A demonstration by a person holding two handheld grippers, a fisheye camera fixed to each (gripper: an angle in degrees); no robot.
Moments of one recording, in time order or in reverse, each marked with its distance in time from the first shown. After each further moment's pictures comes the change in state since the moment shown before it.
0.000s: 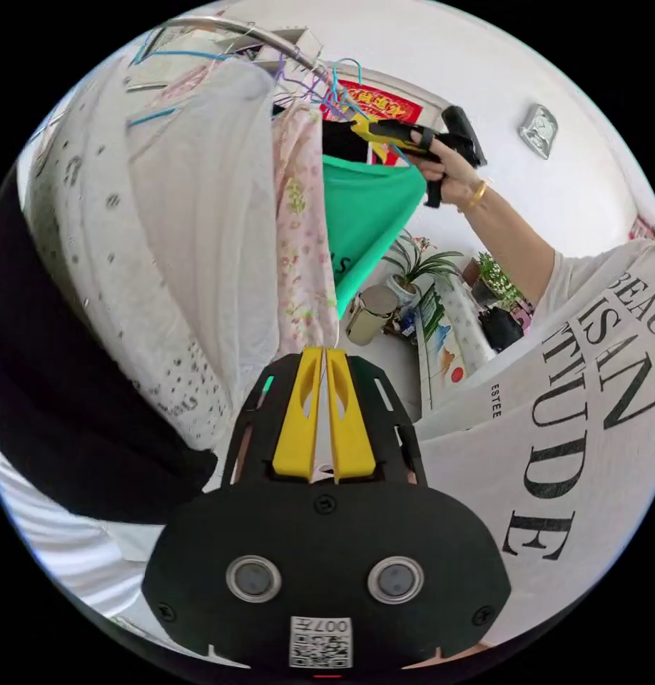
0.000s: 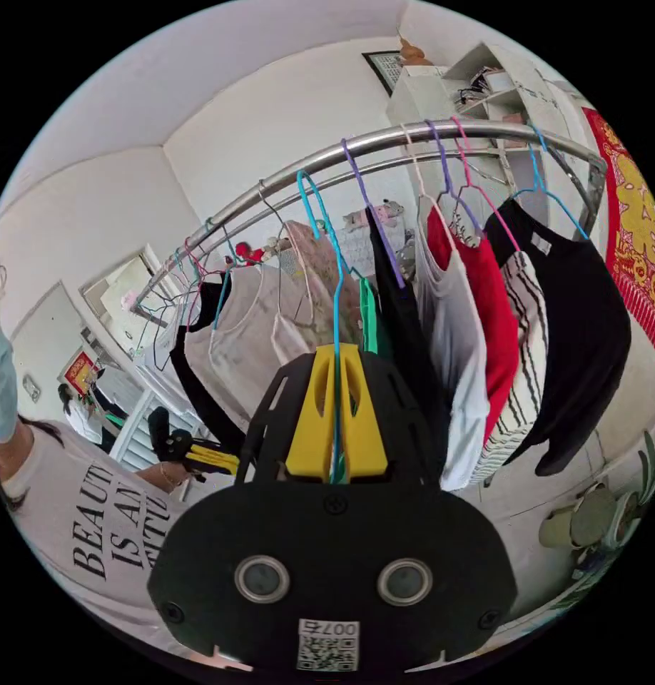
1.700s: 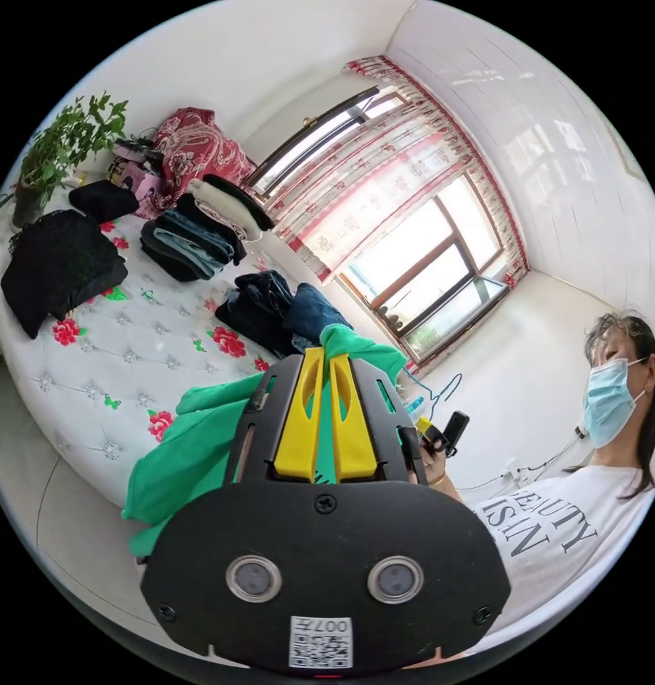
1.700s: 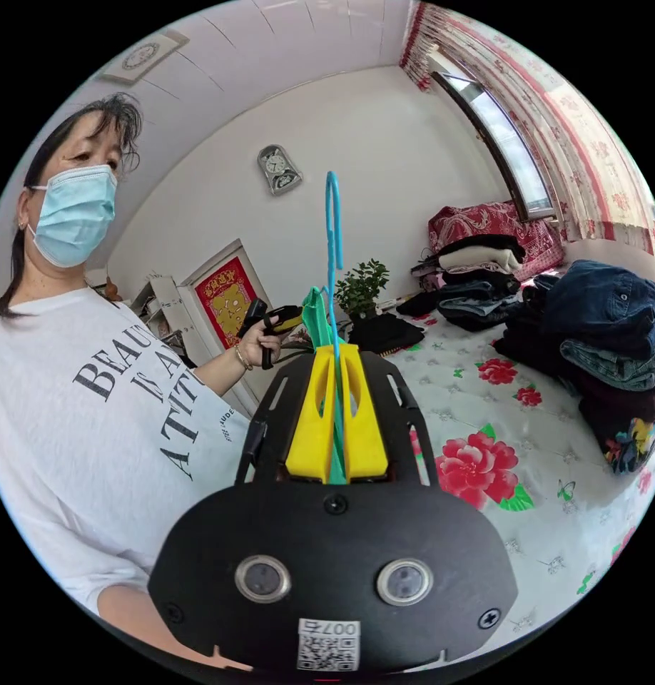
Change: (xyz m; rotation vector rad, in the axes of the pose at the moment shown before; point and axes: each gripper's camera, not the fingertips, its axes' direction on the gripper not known) left arm 0.885 -0.120 0.464 -0.574 1.346 0.678; right arm -0.771 0.765 -0.644 0.916 1.183 0.782
